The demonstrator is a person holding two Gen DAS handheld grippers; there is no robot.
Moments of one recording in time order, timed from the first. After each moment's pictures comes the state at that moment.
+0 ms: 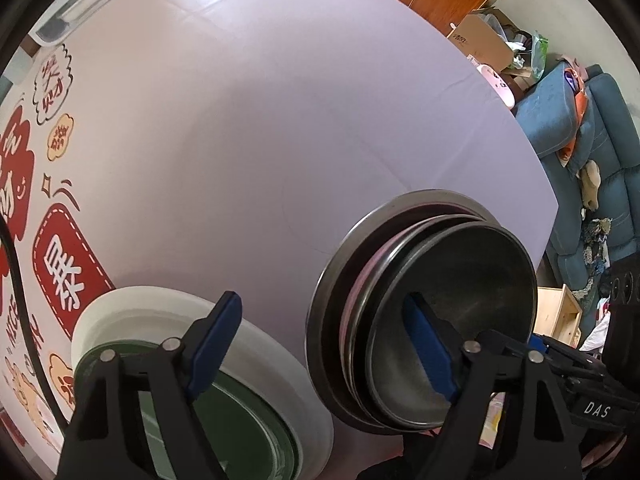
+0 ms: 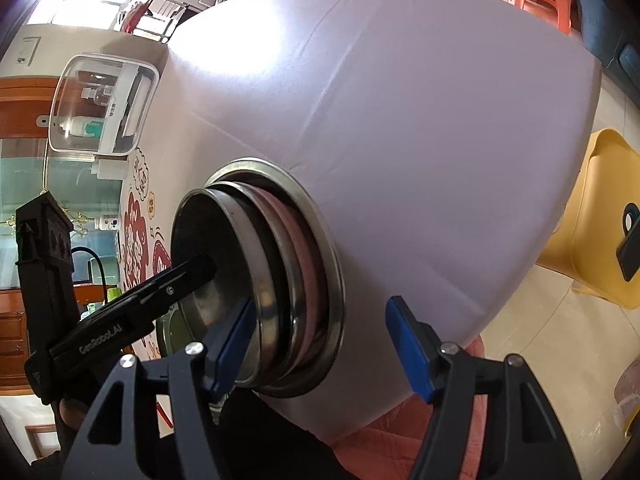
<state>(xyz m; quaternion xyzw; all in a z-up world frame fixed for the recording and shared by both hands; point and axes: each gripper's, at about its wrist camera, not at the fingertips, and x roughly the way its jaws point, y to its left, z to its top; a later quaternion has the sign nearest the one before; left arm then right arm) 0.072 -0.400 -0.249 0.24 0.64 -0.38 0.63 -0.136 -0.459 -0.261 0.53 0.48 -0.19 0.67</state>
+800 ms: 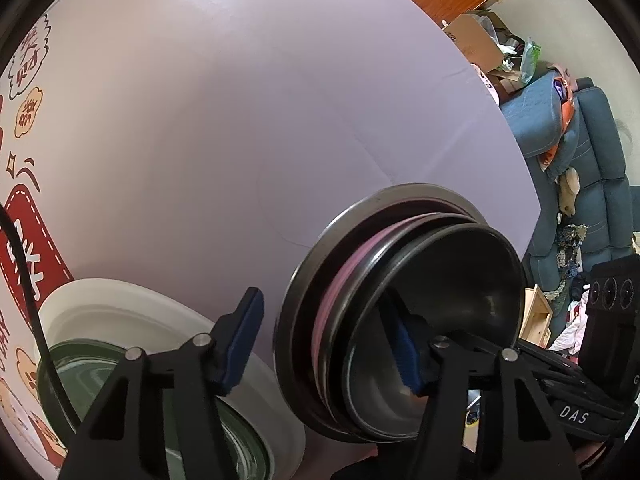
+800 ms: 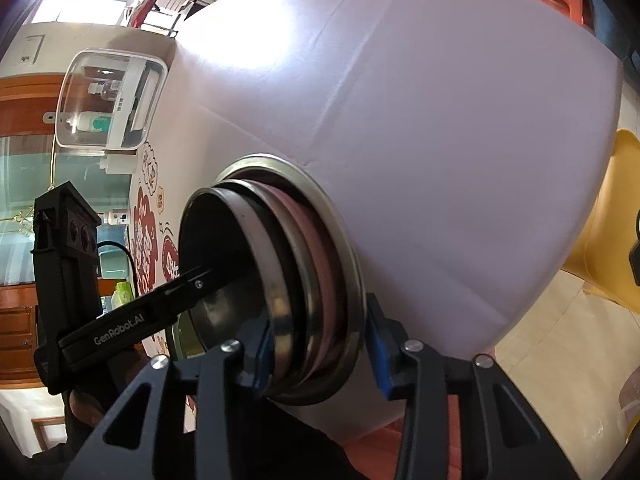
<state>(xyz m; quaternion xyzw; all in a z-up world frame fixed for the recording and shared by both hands) 0.066 -0.413 -0.270 0.20 0.67 -0.39 0.59 -0.122 -0.459 -0.263 0.54 0.47 -0.17 0.68</state>
